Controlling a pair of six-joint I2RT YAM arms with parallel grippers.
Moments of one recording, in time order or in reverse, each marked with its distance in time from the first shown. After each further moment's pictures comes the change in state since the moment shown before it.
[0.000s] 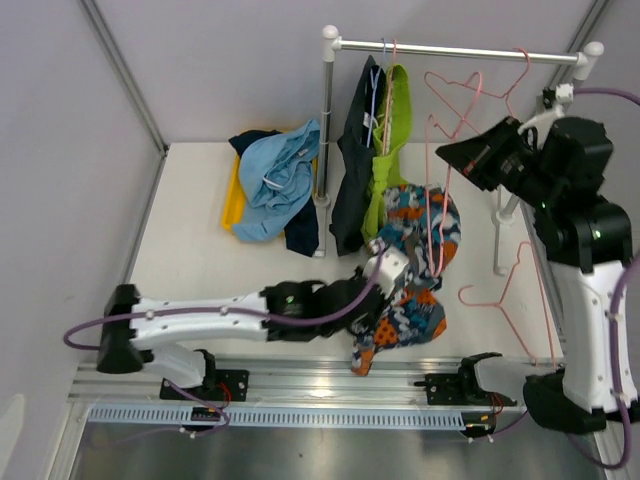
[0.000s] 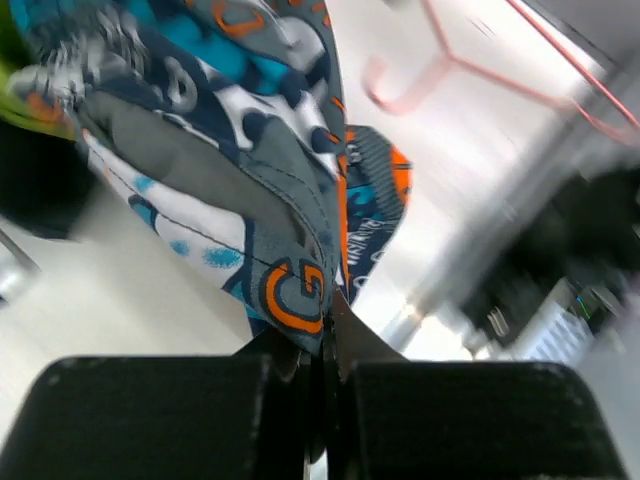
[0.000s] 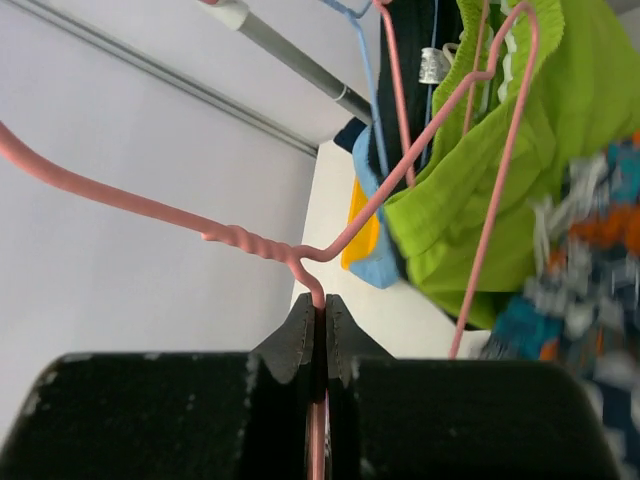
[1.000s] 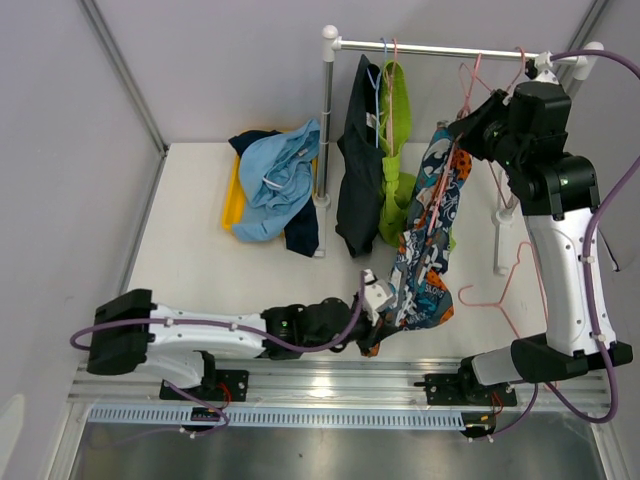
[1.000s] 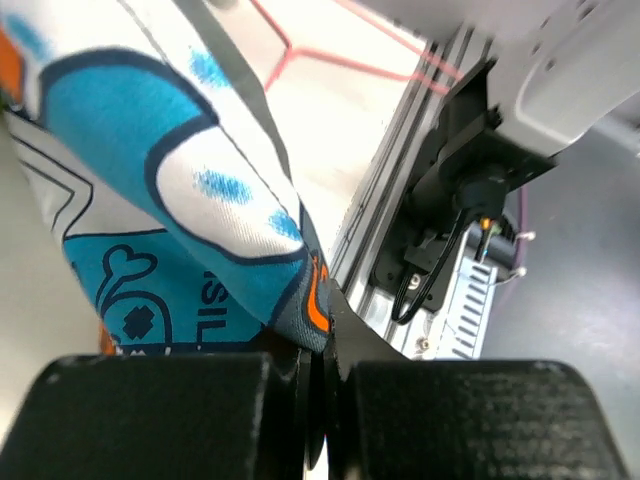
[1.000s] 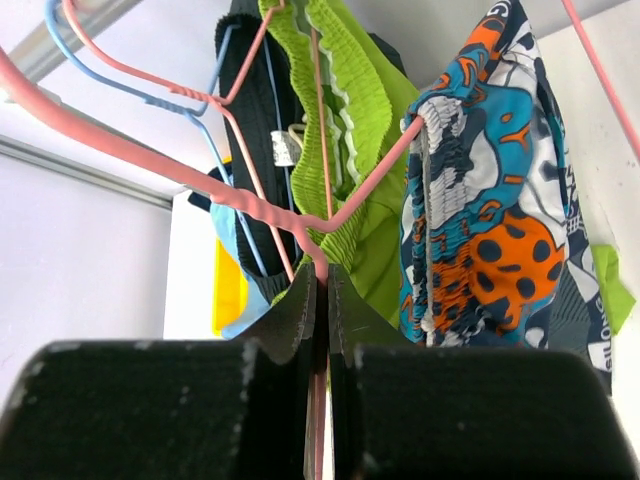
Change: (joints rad) left arm -0.046 -0.177 -0.556 0.665 0.275 0.035; right arm 0.014 0.263 0.176 -0.010 0.346 -0.180
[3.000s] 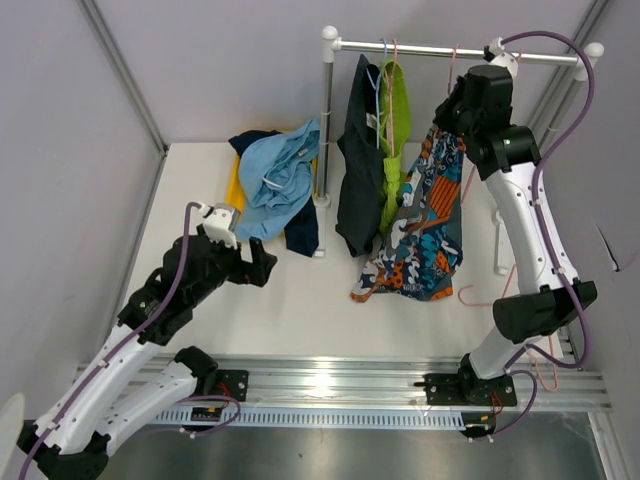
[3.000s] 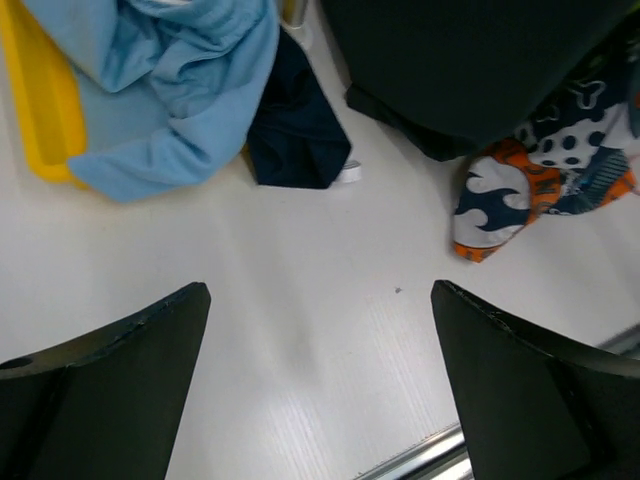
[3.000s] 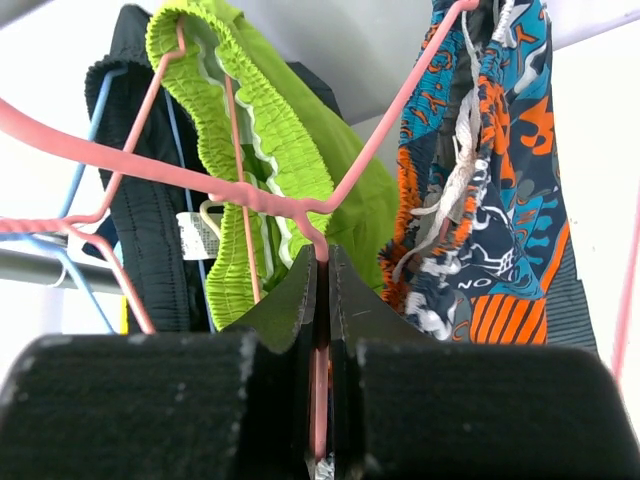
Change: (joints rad) left arm 0.826 -0.647 0.072 -0.870 0.042 0.077; right arm 0.013 0.247 0.002 0.216 0.149 -0.126
